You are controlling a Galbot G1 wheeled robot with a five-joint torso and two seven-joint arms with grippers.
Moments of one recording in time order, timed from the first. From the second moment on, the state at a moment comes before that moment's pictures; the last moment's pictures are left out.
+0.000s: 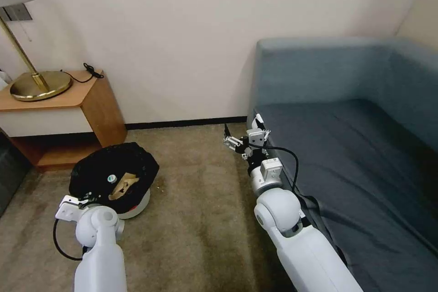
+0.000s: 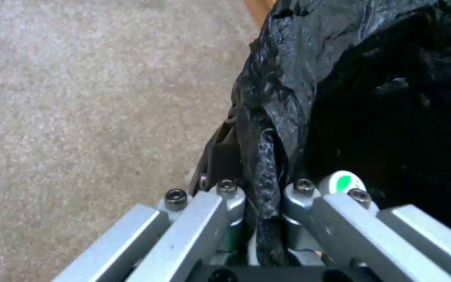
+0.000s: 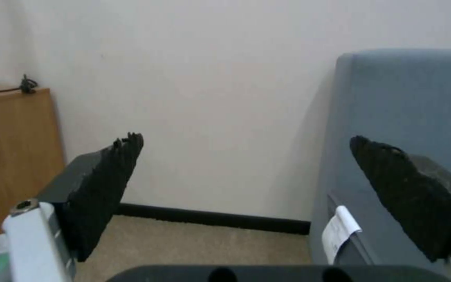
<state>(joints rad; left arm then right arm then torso) 1.09 -1.61 -0.93 -1.67 -0.76 0.23 -0.73 -1.01 1.35 0.06 1.92 0.15 -0.20 0.28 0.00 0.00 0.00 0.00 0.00</state>
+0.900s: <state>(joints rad) 1.11 -1.61 -0.94 -1.71 -0.79 0.25 -0.72 -1.01 1.36 0.05 1.91 0.15 -0.19 0.27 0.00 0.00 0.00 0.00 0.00</state>
